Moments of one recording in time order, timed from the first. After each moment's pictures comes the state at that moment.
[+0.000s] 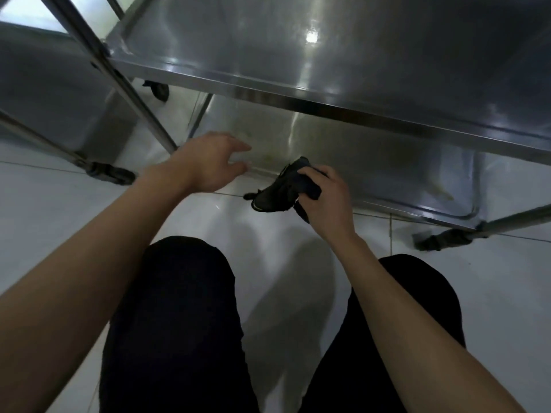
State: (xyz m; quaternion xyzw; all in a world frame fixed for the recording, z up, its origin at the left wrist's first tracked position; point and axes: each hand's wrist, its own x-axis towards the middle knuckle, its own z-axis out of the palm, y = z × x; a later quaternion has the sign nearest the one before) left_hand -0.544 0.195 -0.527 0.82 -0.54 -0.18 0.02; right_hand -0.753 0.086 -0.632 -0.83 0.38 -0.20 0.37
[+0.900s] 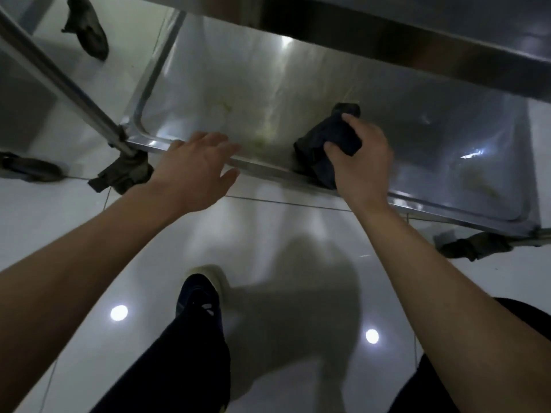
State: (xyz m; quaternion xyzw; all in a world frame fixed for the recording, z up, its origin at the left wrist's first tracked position) left_hand -0.481 0.156 -0.704 0.81 -0.56 -0.13 0.01; right_hand -0.693 -0.004 -0.716 -0.77 0.50 -0.27 0.31
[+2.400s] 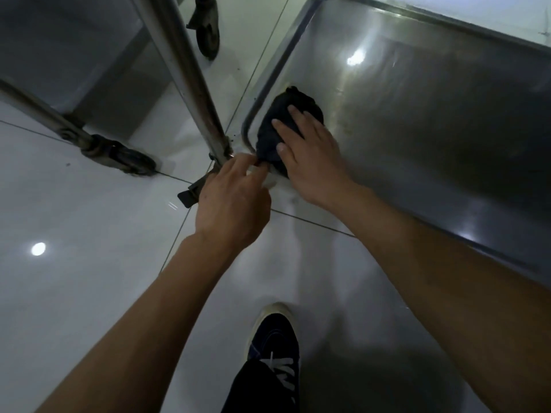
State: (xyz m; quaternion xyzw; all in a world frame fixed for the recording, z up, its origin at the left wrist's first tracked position) left_hand -0.395 0.237 -0.777 0.90 -0.41 -0.05 0.10; right_hand -0.438 0.073 -0.800 -0.96 0.19 -0.03 0.21
